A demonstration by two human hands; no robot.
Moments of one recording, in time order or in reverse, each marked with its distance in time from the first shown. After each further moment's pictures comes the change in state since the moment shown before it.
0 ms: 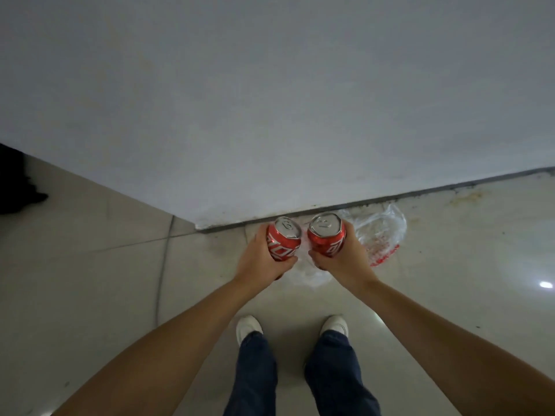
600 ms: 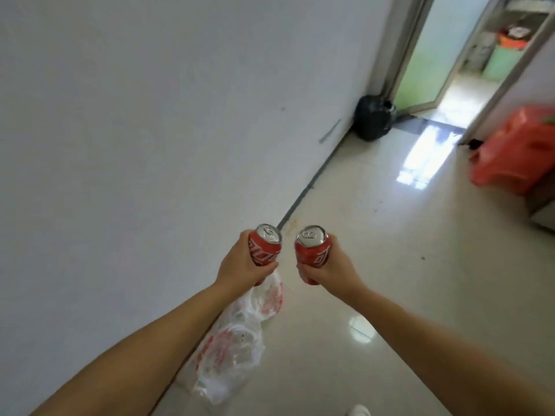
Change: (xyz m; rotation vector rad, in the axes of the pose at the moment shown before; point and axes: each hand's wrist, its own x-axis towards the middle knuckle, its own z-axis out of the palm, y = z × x) left_hand -0.174 0.339 0.011 0.289 -0.431 0.732; right_hand -0.314 -0.103 -0.214 0.326 0.771 -0.007
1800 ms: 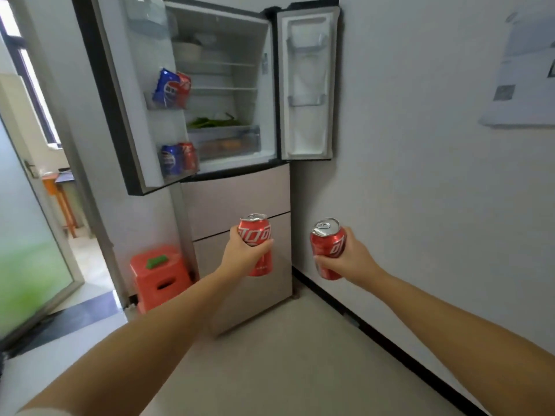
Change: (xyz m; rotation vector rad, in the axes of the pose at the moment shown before) left_hand 0.057 0.849 0.730 -0.412 -0.803 0.708; right_hand -0.205 0.163 -0.960 -0.188 1.251 0.118
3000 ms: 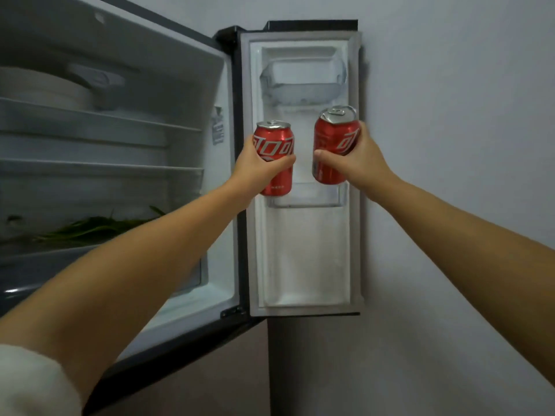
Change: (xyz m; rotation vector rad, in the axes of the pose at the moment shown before) left_hand 0.806 0.196 0.183 -0.153 -0.116 0.598; right_hand 0.824 -0.030 -0.124 -0.032 0.545 -0.513
